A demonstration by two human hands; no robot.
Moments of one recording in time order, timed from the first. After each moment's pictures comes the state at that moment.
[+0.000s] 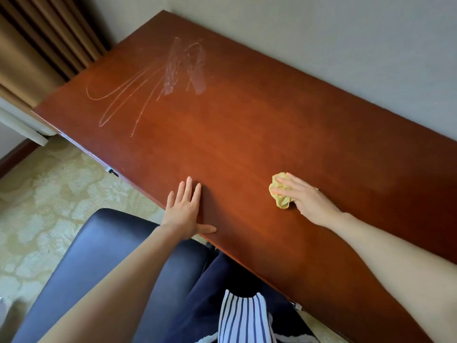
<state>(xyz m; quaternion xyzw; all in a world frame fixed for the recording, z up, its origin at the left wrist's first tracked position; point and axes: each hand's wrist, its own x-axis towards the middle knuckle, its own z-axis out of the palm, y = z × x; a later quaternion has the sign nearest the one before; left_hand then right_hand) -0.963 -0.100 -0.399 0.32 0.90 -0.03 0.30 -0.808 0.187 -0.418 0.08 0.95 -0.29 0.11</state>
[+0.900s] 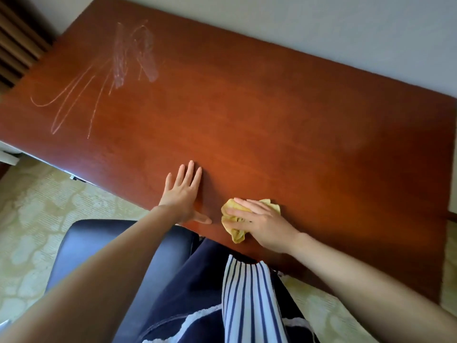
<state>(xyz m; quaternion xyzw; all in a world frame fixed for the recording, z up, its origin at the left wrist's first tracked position) -0.952 -0.046 -0.405 0.44 0.84 -0.14 0.29 -0.750 0.094 -0.446 -0.08 0.97 -0.22 -0.01</state>
